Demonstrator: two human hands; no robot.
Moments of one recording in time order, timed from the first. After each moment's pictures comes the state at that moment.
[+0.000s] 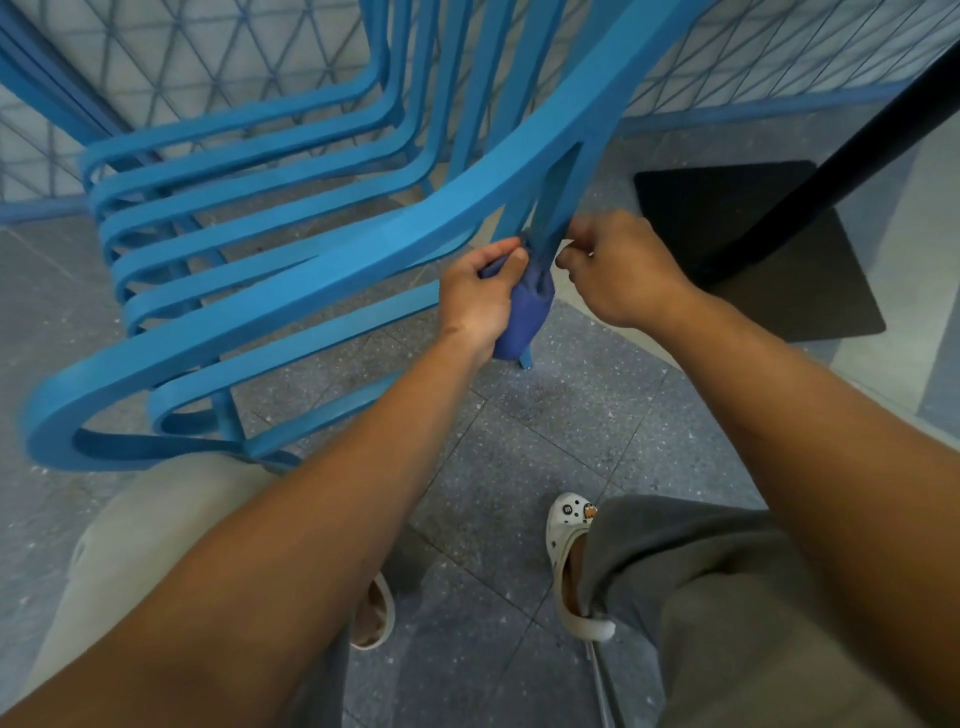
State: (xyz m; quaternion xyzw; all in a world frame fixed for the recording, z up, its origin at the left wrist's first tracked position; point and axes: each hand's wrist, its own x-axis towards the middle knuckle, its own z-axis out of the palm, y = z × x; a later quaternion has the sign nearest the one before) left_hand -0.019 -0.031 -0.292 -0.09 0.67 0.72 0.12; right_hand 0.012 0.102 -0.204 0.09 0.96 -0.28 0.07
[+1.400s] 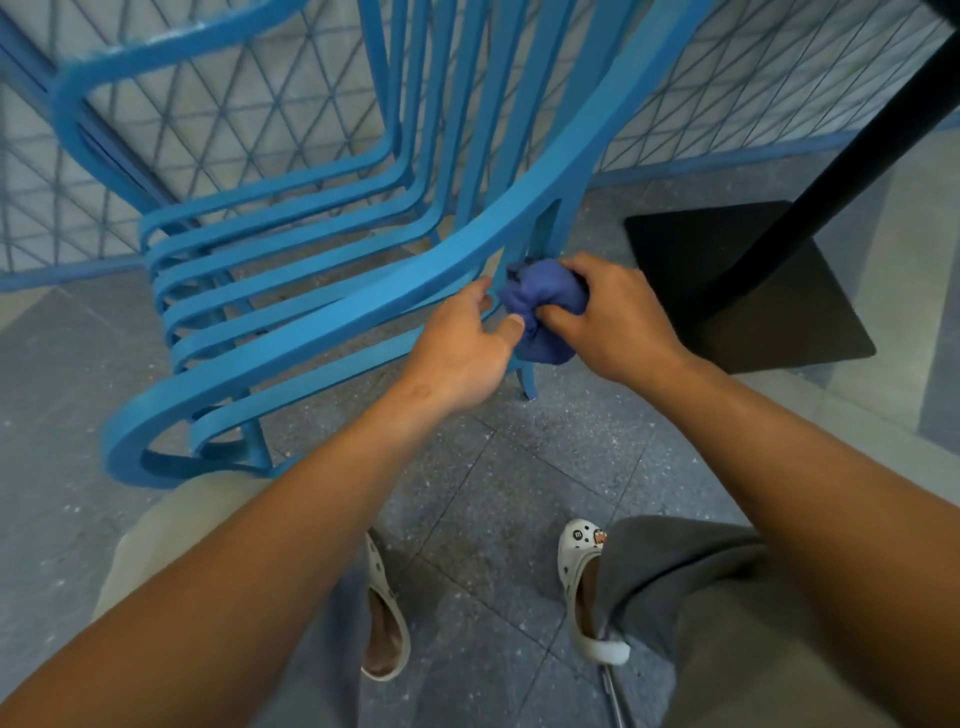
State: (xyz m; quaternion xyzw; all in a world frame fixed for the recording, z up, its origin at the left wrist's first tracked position) left_hand 0.030 -0.085 -0.191 0.06 0.86 0.46 0.19; right_hand 0.050 0.091 -0.190 0.07 0.95 -0.31 -0.05
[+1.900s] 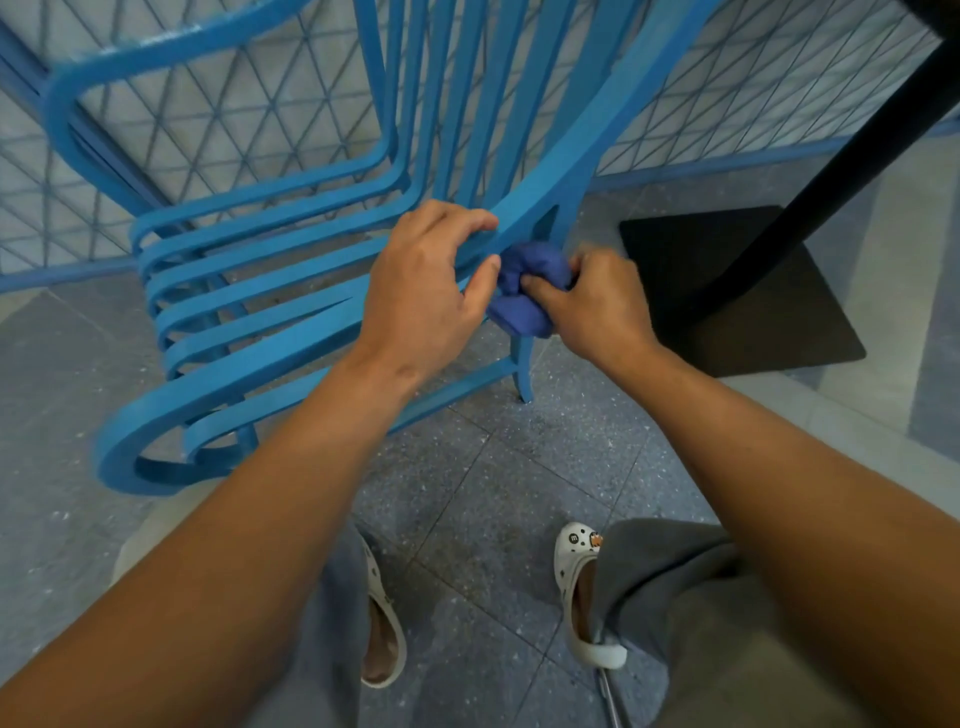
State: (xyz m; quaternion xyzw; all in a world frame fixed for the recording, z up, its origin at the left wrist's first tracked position) left_hand 0.005 -0.104 -0.158 0.25 0.89 0.35 -0.16; right_hand 0.035 0.074 -0.185 0.18 0.92 -0.33 -0.08
